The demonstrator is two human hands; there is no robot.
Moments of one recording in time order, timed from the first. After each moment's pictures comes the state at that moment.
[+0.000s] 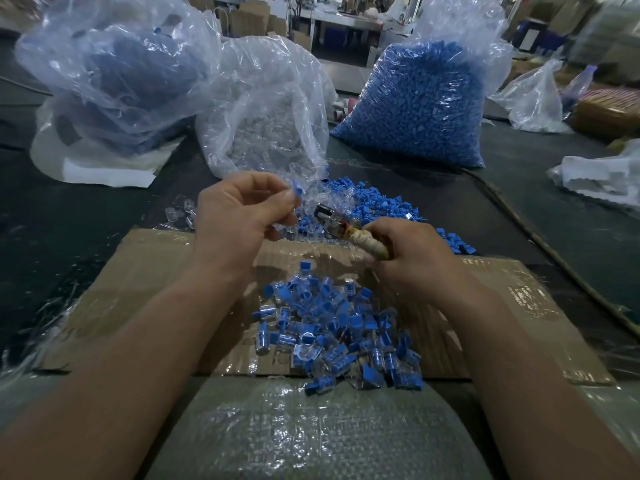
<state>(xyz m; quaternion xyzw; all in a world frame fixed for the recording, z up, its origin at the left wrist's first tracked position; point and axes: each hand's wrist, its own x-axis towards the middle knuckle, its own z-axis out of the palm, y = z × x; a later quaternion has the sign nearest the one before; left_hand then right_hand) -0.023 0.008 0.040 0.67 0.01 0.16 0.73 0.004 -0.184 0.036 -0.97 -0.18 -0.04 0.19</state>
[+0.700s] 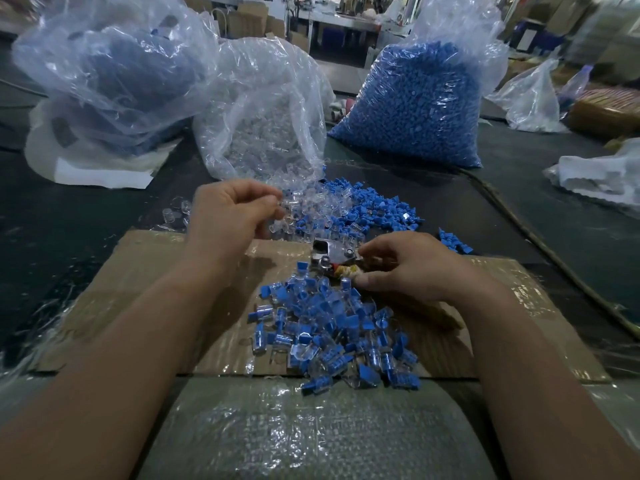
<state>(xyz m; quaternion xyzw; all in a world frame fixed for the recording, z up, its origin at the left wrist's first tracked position) -0.008 0.018 0.032 0.74 0.03 0.17 0.64 0.008 -0.199 0.040 -0.96 -0.13 0.13 0.21</state>
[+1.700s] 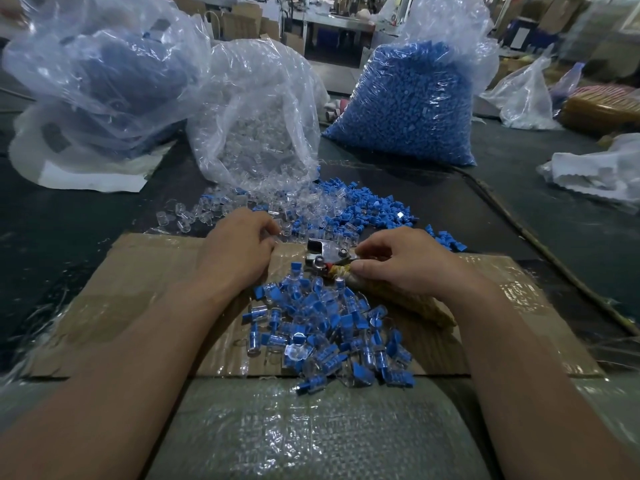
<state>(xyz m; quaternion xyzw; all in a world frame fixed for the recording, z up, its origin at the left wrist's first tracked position) 0.015 0.017 0.001 0.96 0.01 0.13 0.27 0.009 -0.197 0.040 -0.96 -0.14 0.11 0.21</state>
